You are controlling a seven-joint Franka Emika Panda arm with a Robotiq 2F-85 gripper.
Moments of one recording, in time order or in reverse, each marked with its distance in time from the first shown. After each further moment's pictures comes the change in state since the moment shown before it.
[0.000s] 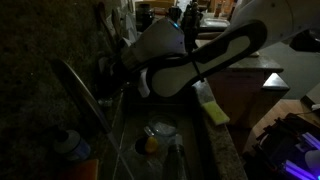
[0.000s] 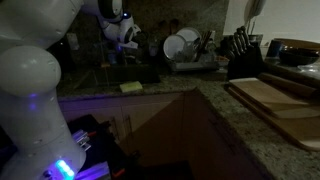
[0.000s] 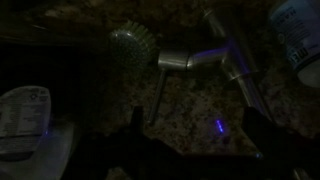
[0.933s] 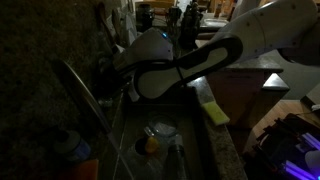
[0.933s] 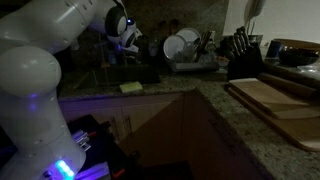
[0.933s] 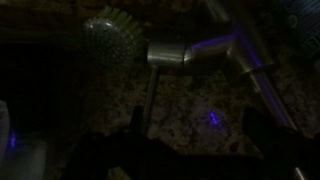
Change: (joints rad) arm 0.001 0.192 0.086 0.234 -0.001 -0.046 -0.049
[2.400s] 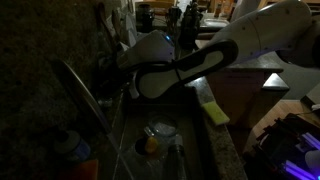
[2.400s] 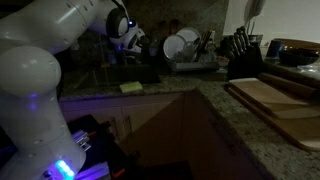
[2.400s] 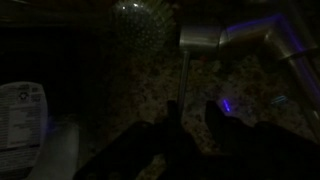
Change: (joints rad) arm 0.000 0.014 -0.035 0.011 -0.002 0.086 0.006
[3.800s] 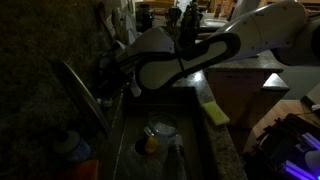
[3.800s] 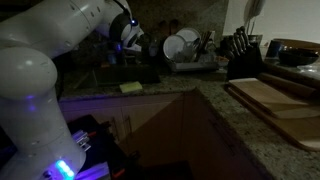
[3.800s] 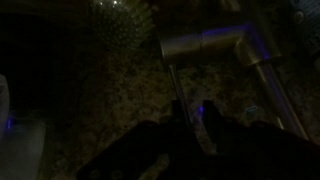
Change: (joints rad) arm -0.055 0.016 0.114 0.001 -0.030 -0.071 -0.121
